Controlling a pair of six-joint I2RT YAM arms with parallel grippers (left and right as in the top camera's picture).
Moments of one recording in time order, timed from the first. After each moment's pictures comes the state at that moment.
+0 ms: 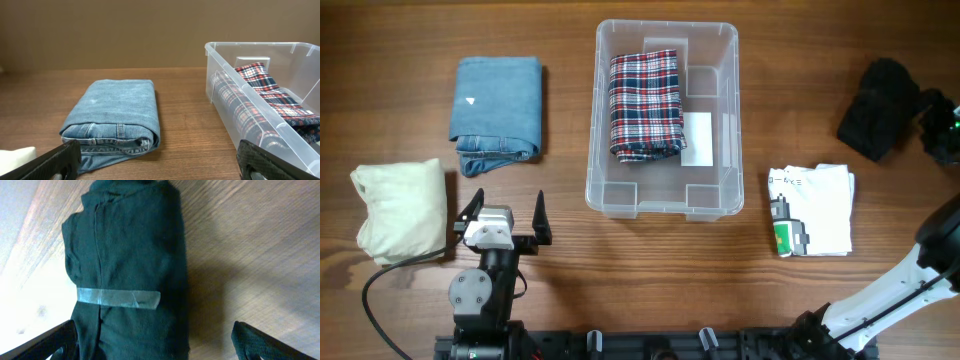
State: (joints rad) left arm -0.01 0.03 0.01 -0.07 0.03 -0.01; right arm -0.73 2.13 1.56 -0.54 -0.53 0.15
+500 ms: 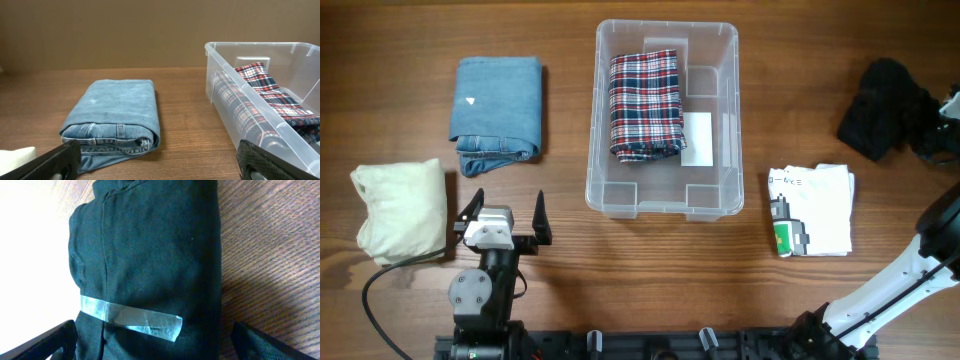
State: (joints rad) left arm -0.01 0.03 0.01 -0.07 0.03 -0.01; right arm -0.72 2.22 1.56 -0.45 -0.65 0.17
